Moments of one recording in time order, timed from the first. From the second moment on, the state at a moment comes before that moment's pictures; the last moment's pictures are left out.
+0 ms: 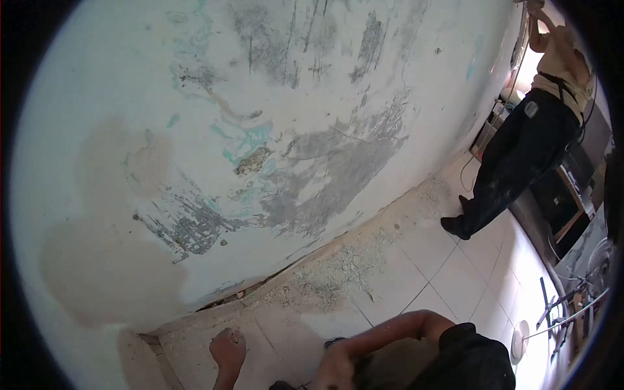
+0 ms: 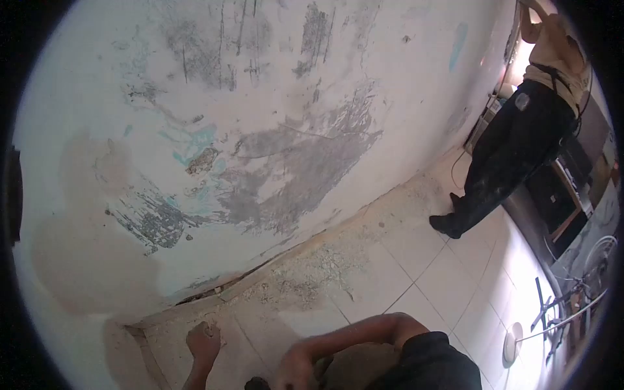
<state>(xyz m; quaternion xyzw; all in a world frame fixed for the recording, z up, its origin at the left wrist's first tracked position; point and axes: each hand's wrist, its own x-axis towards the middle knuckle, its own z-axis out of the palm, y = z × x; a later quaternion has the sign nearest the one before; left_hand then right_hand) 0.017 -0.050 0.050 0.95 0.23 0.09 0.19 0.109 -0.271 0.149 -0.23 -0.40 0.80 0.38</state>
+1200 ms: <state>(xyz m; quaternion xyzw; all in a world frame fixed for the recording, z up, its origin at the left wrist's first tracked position) 0.032 -0.085 0.151 0.77 0.30 0.12 0.55 0.110 -0.254 0.106 -0.62 -0.27 0.48 0.55</state>
